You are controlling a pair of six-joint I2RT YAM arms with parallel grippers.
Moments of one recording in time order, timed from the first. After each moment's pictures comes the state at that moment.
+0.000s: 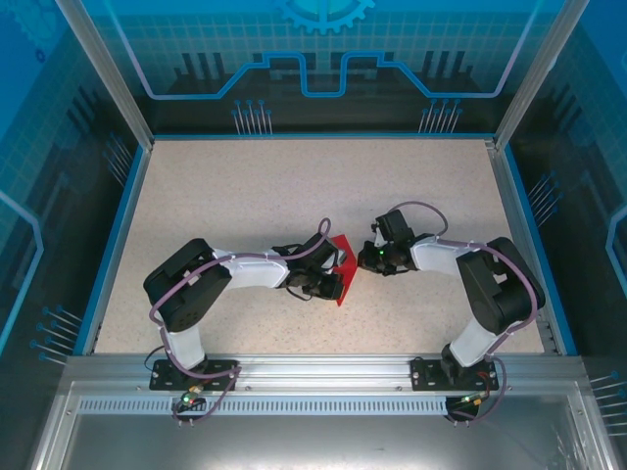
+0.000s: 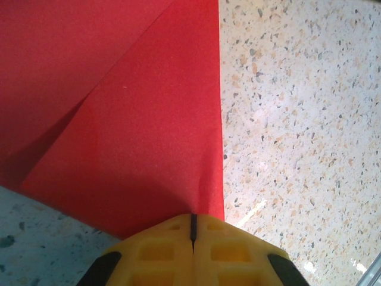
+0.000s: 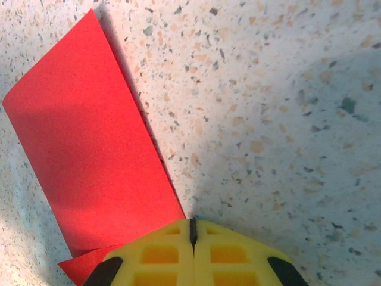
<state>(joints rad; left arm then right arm) -0.82 1.81 0.94 -0.20 0.33 -0.58 0.42 1.66 0.75 -0.17 -0.30 0.66</state>
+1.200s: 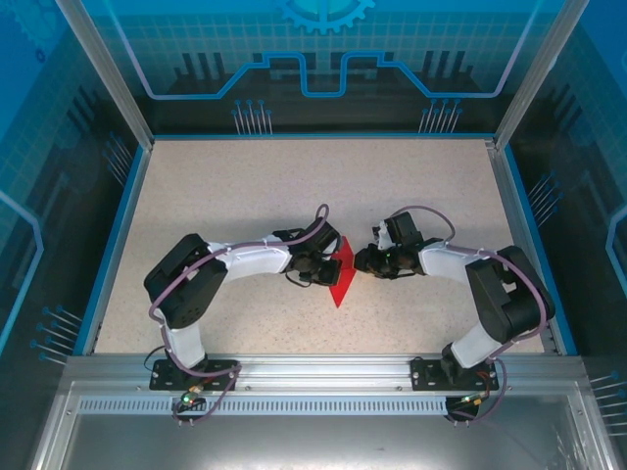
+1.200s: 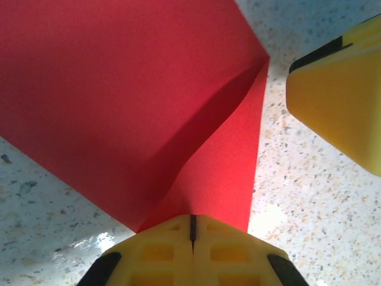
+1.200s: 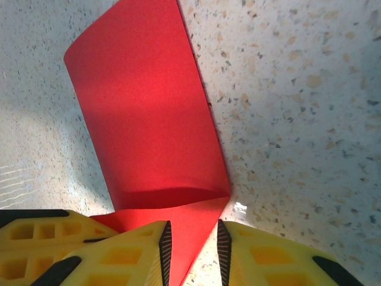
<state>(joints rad) -0.77 1.82 1.09 -0.41 0.24 -0.57 0.38 1.59 0.69 -0.15 -0.50 0.66</state>
